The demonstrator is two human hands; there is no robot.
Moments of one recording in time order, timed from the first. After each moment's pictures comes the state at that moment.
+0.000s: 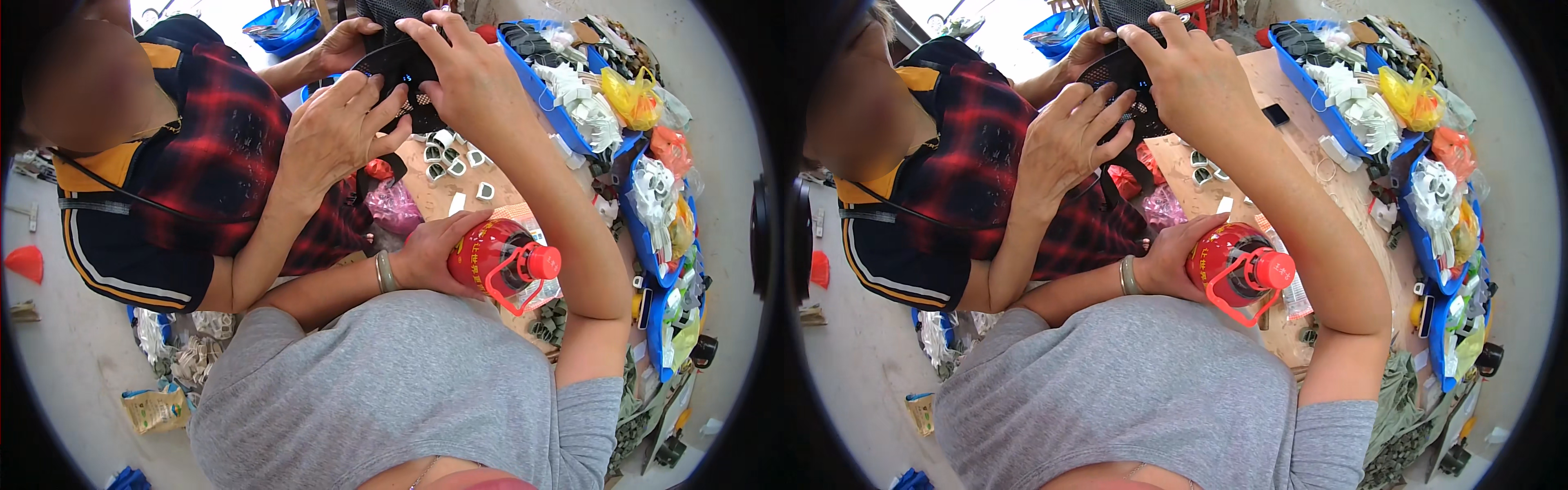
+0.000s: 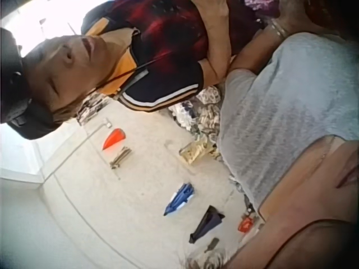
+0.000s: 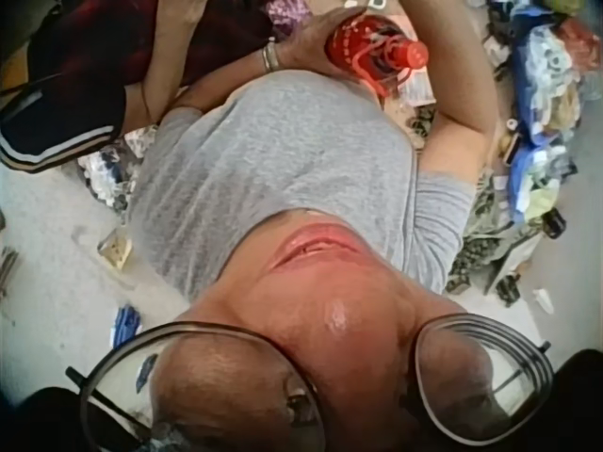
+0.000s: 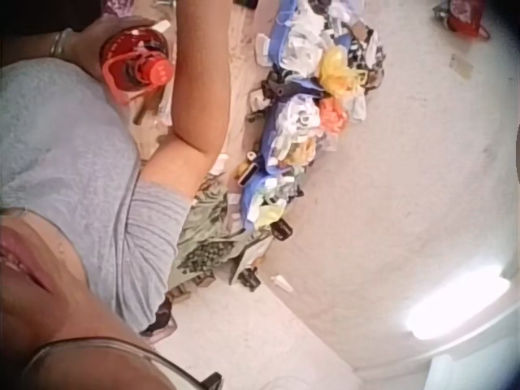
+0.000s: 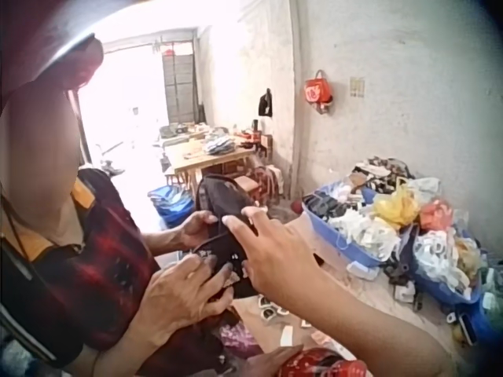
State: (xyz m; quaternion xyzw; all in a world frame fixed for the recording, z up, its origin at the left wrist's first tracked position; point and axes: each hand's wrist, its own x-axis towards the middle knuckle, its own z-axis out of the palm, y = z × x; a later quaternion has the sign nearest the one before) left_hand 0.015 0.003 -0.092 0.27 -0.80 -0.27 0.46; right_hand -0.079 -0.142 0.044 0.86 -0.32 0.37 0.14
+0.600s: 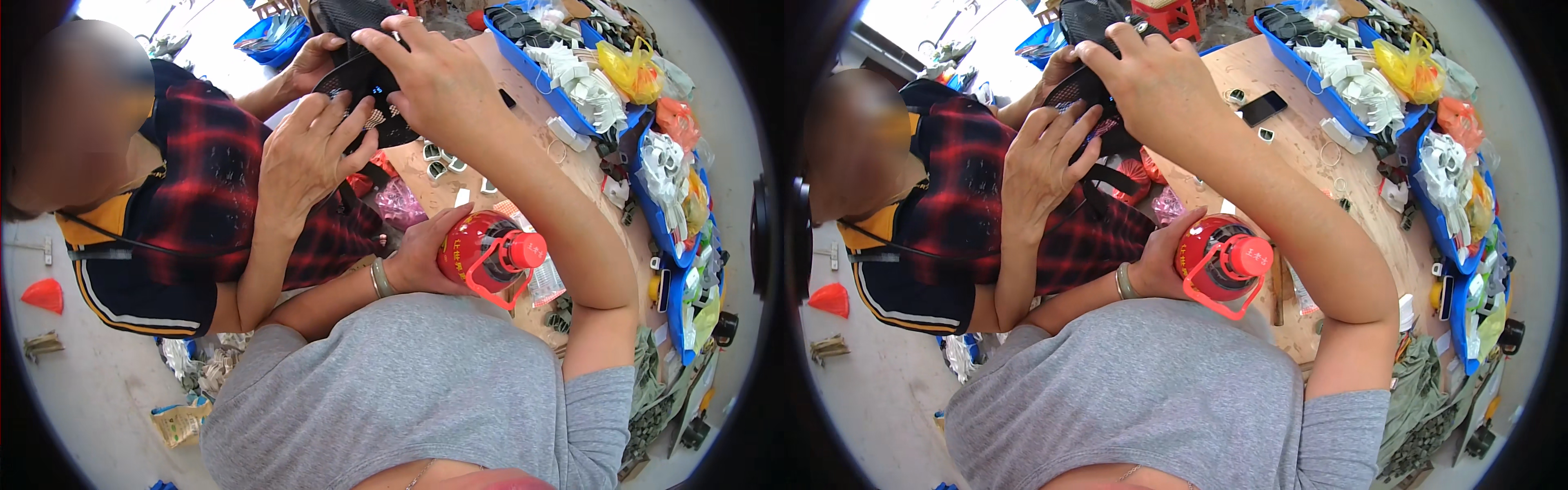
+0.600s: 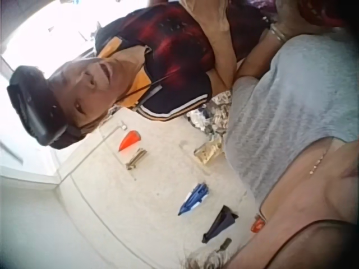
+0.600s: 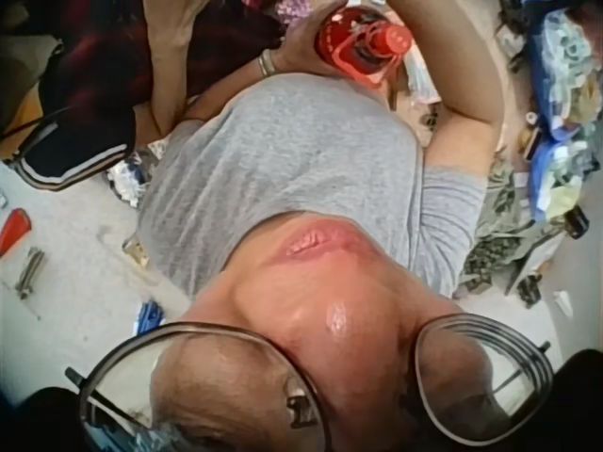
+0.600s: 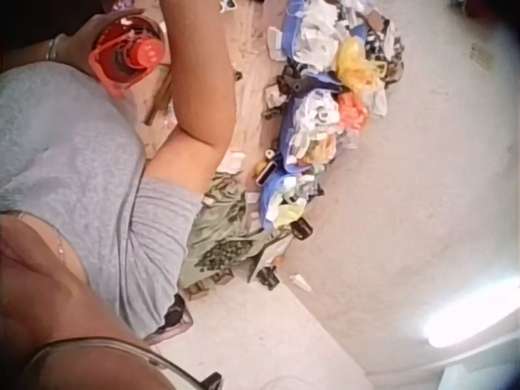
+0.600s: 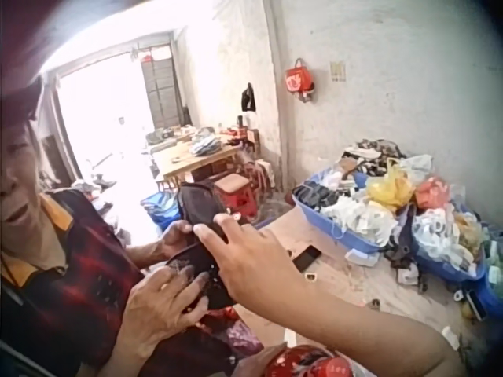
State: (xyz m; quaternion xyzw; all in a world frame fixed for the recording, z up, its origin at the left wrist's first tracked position) left_hand 0.020 -0.007 -0.100 0.30 -0.81 -0.29 0.41; right_hand -0.081 -0.145 0.036 0.85 -0.34 0.38 0.14
